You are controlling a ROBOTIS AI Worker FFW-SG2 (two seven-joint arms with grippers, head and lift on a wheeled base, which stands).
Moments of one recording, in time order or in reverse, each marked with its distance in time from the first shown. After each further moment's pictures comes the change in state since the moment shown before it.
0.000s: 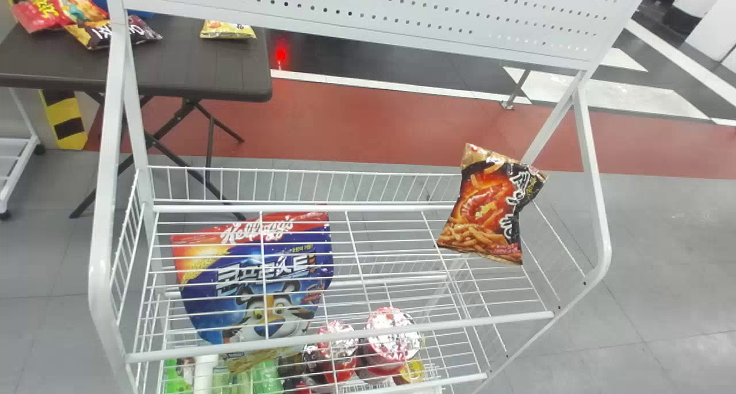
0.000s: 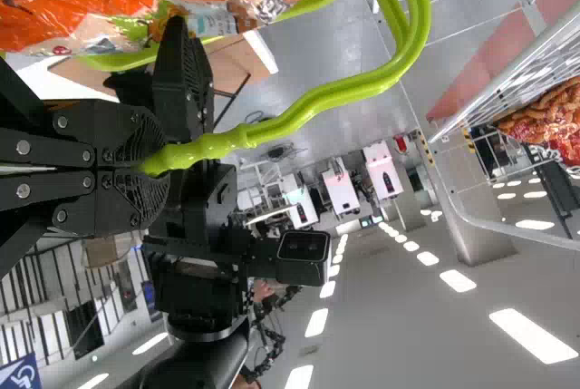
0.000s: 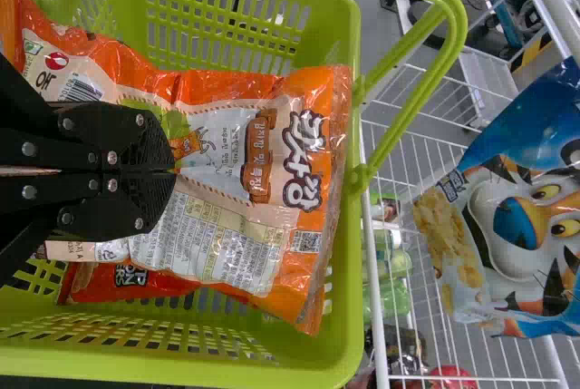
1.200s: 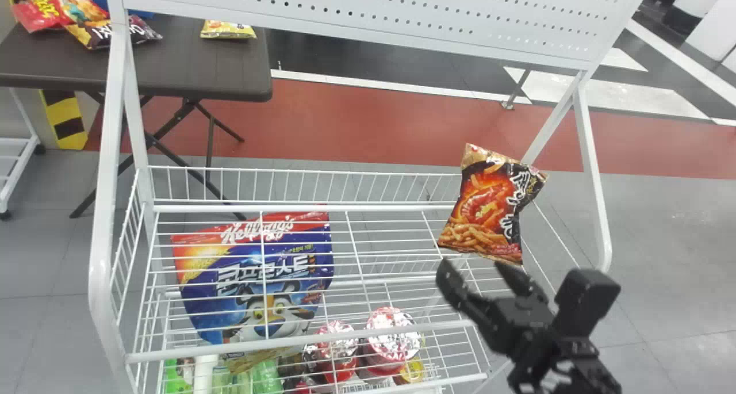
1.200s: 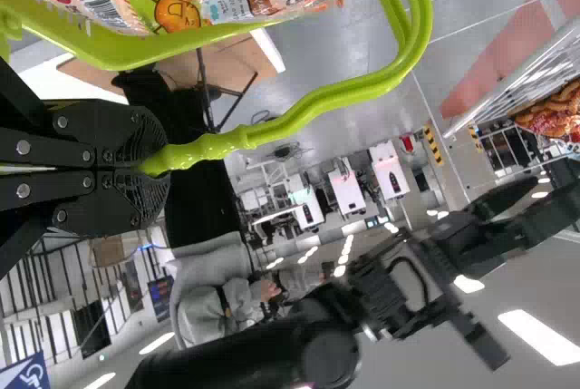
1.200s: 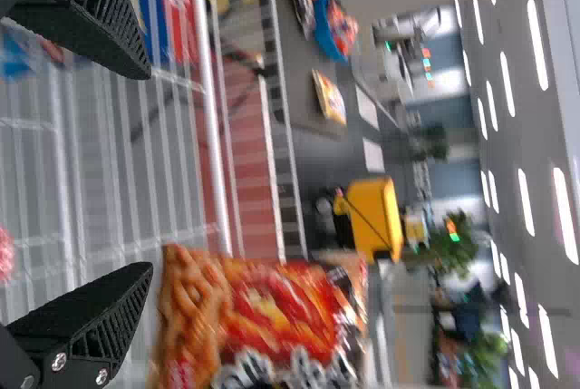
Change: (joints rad) left arm 0.050 -0.001 -0.012 -0.044 -0.017 -0.006 0.007; right arm -0.464 0.075 -0.308 0.126 0.010 -0.498 -0.254
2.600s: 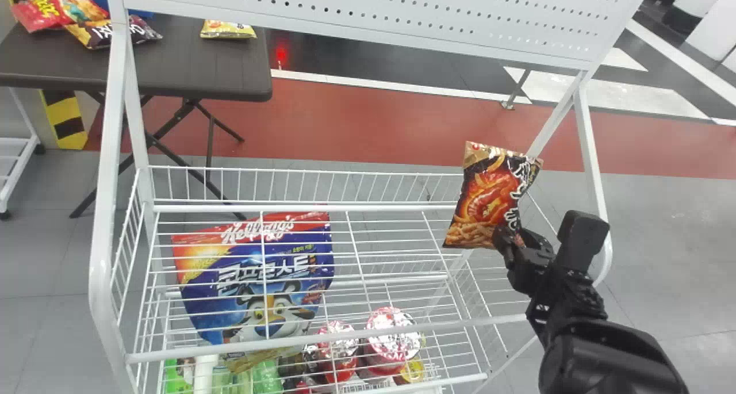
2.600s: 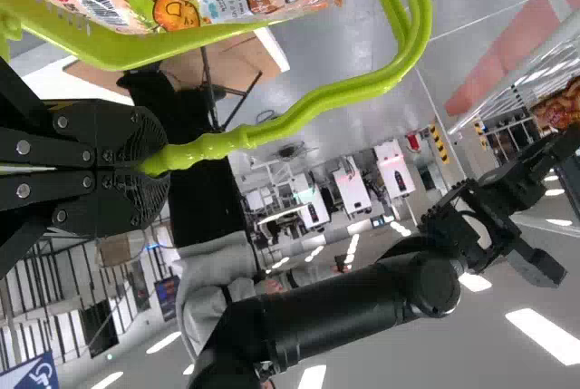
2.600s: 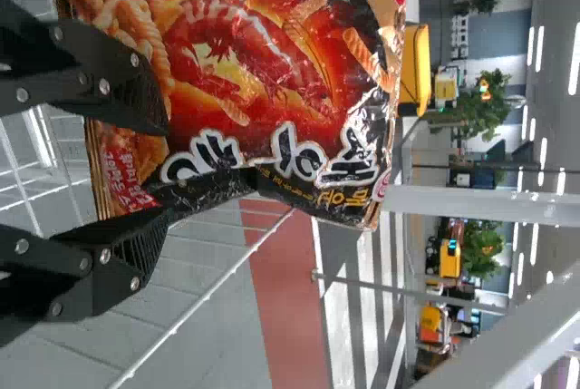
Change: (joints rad) left arm -0.006 0.010 -0.009 -0.007 -0.005 0.009 -0.004; right arm -0.362 -0.030 -0.145 0.352 0.202 0.068 -0.031
